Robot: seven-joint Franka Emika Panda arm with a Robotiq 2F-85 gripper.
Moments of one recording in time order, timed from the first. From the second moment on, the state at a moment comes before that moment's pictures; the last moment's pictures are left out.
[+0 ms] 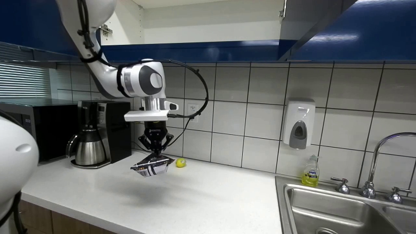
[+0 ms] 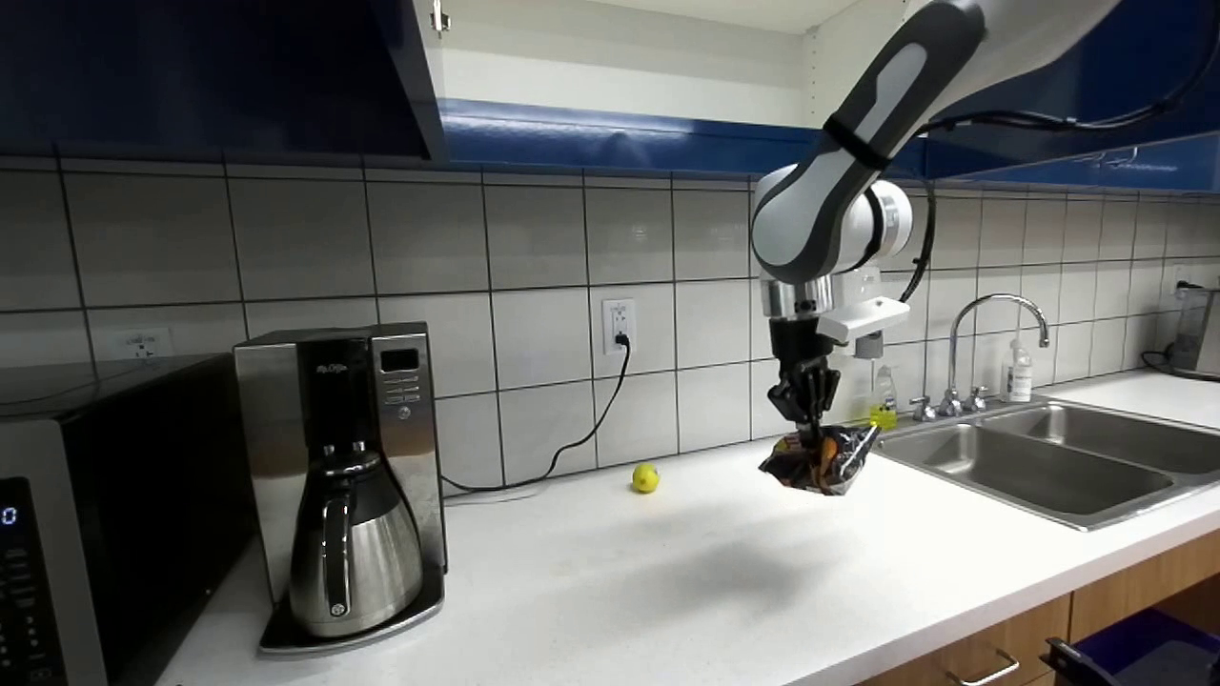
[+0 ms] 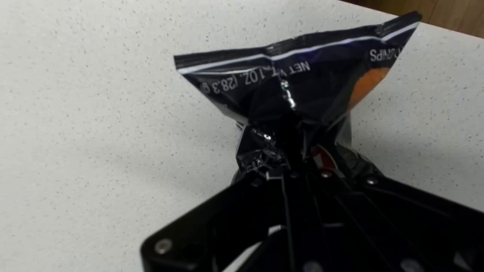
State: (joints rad) arm 0.00 -0.13 0.01 -2.49 -0.15 2.34 -0.17
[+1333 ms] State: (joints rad) arm -0.01 -0.78 0.02 -2.12 -0.18 2.11 -0.13
